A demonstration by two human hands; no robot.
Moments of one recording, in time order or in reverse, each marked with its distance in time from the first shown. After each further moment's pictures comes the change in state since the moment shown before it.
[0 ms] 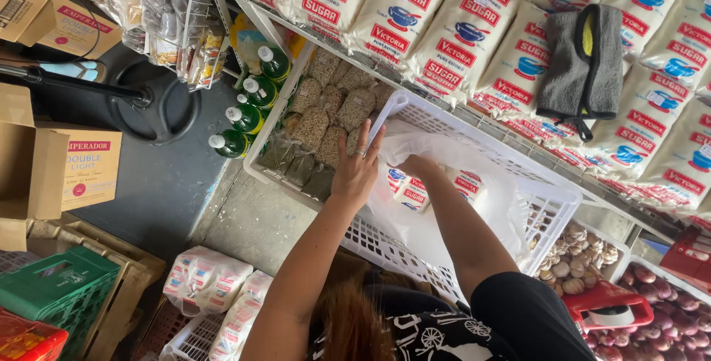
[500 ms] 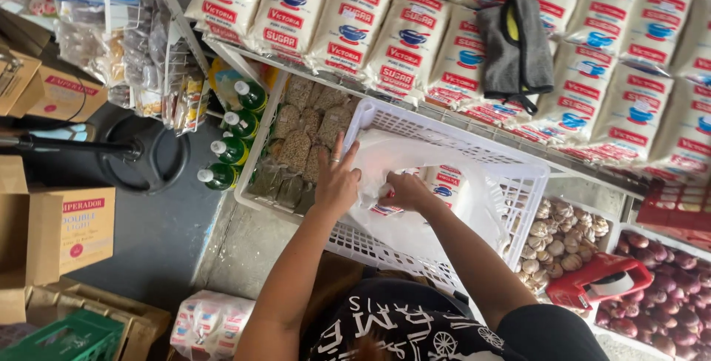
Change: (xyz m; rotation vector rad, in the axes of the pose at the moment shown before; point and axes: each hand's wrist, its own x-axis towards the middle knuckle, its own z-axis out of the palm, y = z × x) left_hand -0.002 -0.006 -0.023 -0.414 0.003 0.017; right_hand -0.131 0.019 0.003 0.181 0.250 -0.374
